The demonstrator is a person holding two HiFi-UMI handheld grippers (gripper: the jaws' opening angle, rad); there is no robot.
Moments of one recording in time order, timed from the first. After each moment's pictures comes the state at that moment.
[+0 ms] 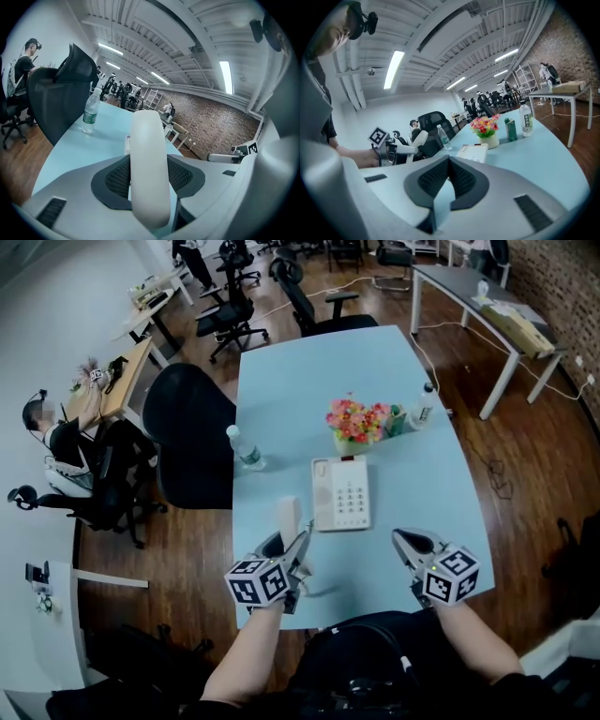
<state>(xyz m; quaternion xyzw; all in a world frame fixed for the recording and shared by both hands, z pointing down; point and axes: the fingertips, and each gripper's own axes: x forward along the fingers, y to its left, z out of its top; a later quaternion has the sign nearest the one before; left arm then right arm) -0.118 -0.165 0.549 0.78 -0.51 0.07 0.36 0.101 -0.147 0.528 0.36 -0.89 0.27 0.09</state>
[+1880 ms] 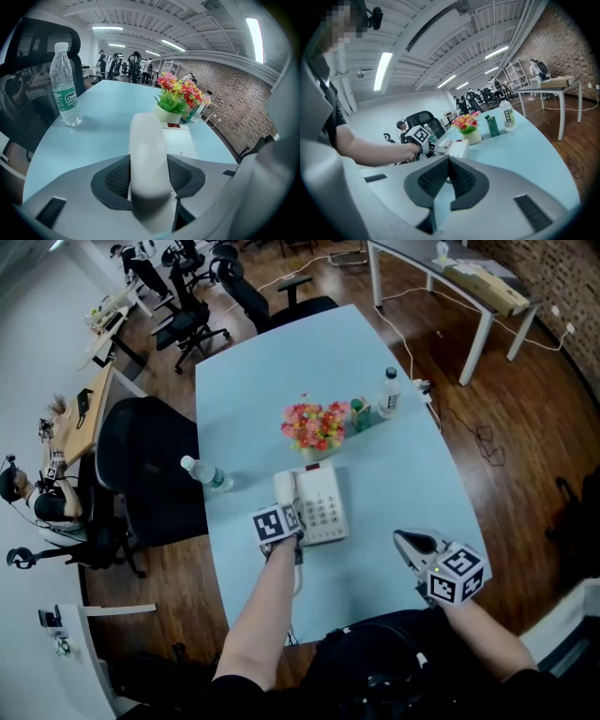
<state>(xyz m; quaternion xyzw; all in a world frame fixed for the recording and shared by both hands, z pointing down) -0.075 -0.320 0.674 0.69 -0.57 0.24 0.38 0.169 -0.167 0.564 0.39 -0.87 0.30 0.10</state>
